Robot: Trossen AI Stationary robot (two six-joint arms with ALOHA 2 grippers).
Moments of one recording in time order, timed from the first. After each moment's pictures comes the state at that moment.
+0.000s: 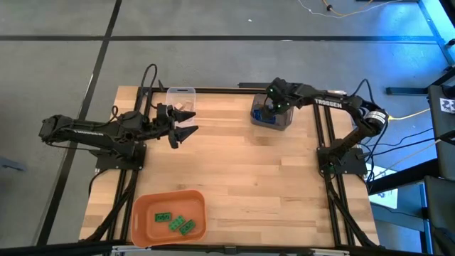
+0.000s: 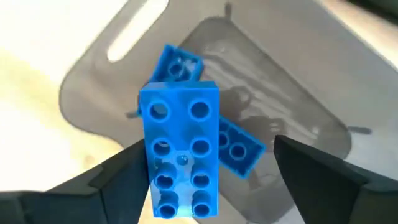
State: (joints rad) left arm 0.00 0.75 0.54 0.35 -0.30 -0.44; right arm -0.64 1.57 1.05 -0.67 0.00 0.42
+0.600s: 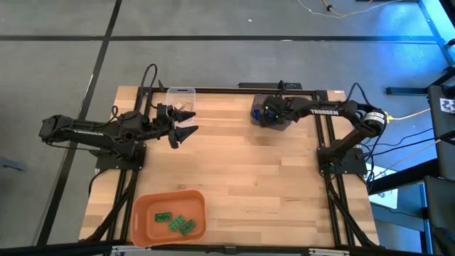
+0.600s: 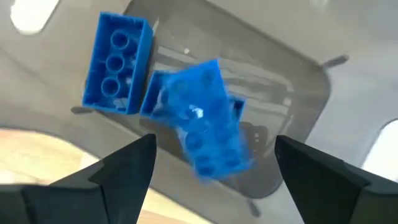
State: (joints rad) left arm 0.00 0.75 0.54 0.35 -0.30 -0.43; right arm -0.48 1.58 0.95 -0.66 0.26 0.78
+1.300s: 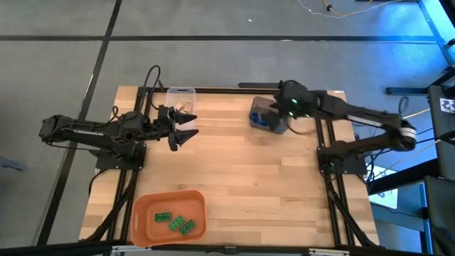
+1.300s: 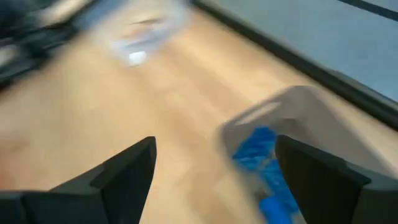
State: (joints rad) left arm 0.00 0.75 0.54 0.33 -0.24 -0.43; right arm -0.38 1.21 1.04 -0.56 0.09 0.40
